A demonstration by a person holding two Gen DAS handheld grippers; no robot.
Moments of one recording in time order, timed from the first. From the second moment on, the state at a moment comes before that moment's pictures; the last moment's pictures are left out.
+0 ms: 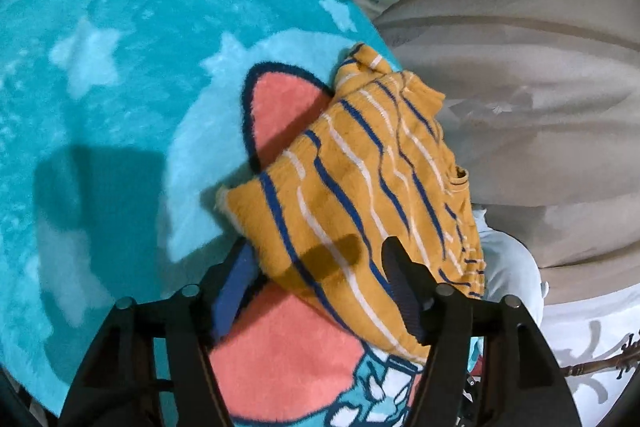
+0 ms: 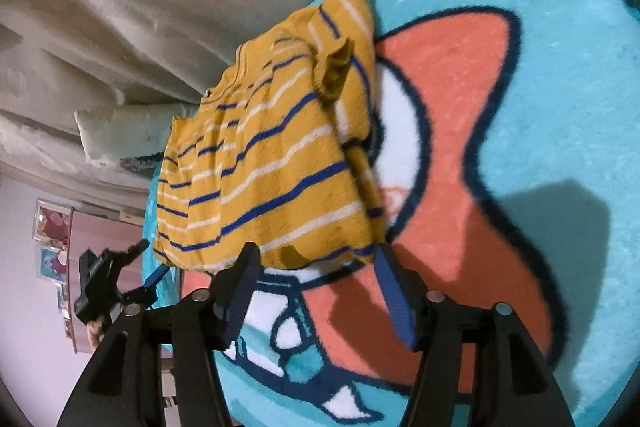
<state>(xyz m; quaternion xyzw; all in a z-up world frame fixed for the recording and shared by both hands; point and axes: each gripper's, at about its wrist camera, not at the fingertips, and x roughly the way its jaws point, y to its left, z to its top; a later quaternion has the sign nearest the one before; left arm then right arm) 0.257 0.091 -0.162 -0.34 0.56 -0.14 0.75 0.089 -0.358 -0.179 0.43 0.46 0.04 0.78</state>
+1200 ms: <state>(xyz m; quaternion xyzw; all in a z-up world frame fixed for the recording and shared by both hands) 0.181 0.130 -0.117 -0.38 0.52 -0.08 0.76 0.051 -0.410 -0.114 0.36 0.40 -0.03 0.84</state>
